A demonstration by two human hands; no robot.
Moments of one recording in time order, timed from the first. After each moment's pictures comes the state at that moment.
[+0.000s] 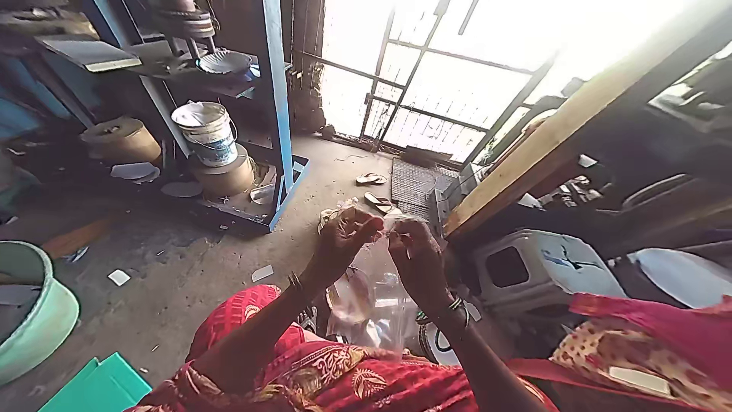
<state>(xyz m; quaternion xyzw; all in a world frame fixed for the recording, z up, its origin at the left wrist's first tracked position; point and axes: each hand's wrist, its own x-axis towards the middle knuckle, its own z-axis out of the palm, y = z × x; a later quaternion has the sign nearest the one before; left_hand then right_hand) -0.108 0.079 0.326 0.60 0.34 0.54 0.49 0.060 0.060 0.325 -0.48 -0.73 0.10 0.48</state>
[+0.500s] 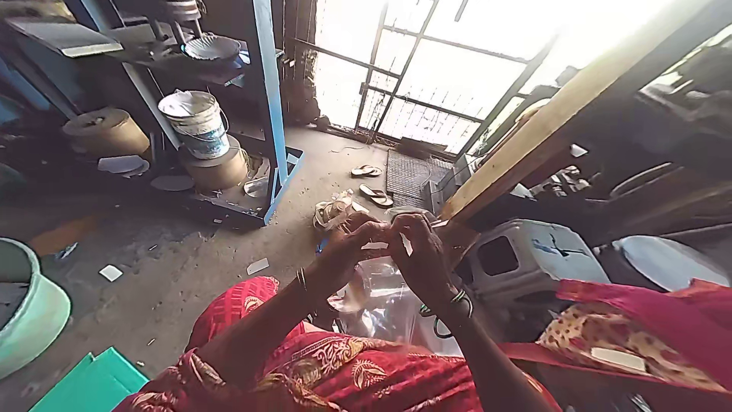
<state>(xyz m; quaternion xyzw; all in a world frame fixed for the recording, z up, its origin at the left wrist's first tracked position) -0.085 0.064 0.330 0.38 0.29 0.50 0.72 0.079 0.056 0.319 -0.43 -0.77 0.09 0.47</state>
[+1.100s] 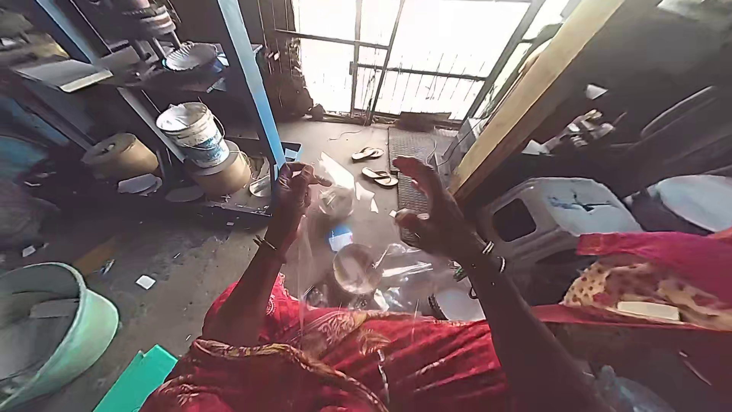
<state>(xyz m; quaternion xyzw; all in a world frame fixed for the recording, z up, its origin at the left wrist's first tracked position) -0.142 0.104 0.315 0.57 0.40 0.58 0.43 0.131 0.064 0.348 -0.42 -0.79 0.16 0.41</state>
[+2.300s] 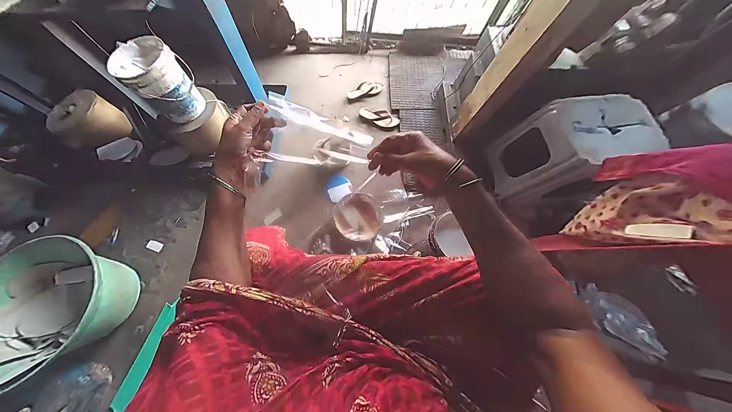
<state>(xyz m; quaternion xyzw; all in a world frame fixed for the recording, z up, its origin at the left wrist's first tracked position) -0.196 0.158 0.307 0.47 0.47 0.52 0.55 0.135 0.105 0.280 -0.43 -0.64 0.54 0.34</state>
